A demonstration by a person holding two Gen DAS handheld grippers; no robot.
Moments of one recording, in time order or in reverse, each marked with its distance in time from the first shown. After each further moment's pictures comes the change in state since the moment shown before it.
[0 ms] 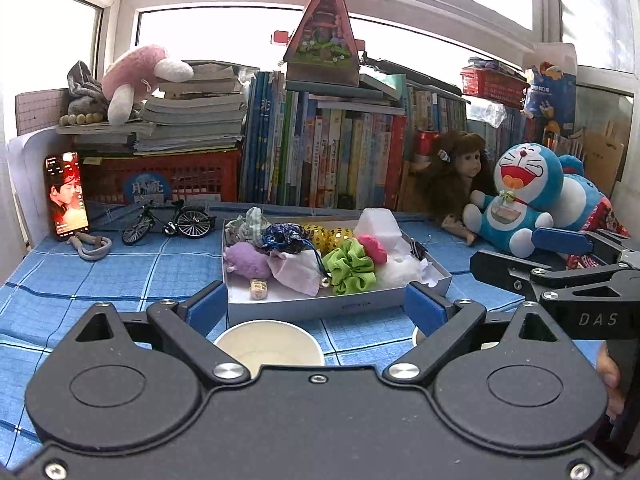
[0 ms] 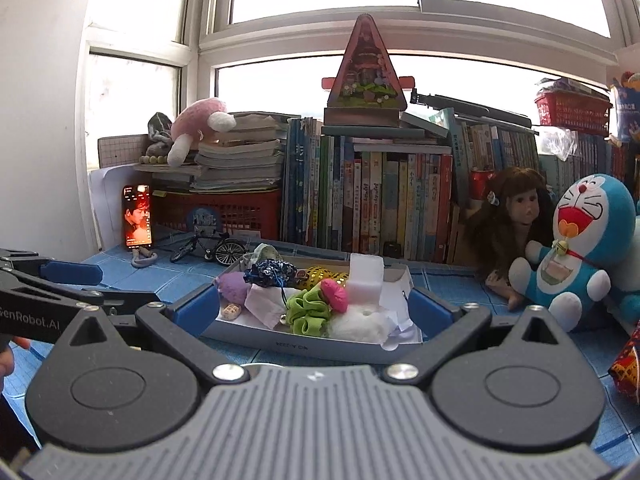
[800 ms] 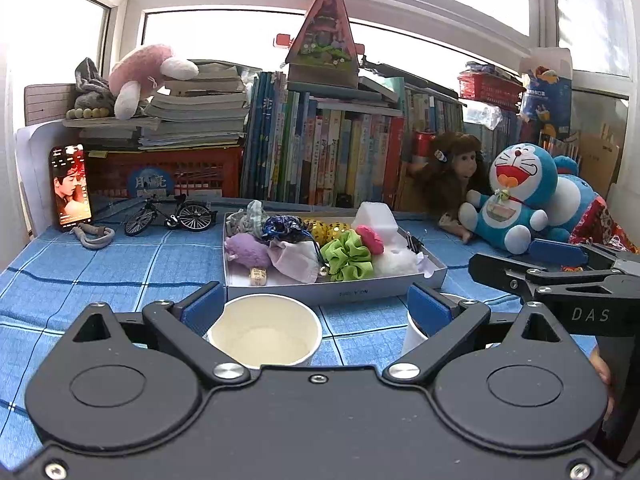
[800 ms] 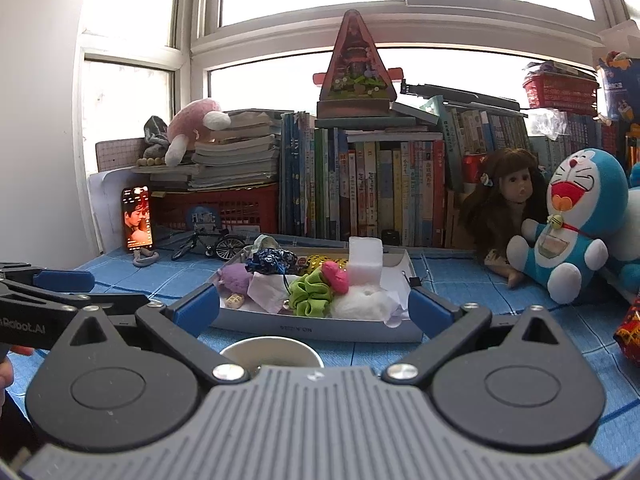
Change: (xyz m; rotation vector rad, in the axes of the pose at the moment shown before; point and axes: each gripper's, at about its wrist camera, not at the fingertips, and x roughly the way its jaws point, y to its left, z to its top) left arm -0.016 0.002 -0.023 -0.013 -0.025 -0.007; right arm -0.012 0.002 -0.021 0.063 -0.011 -0.026
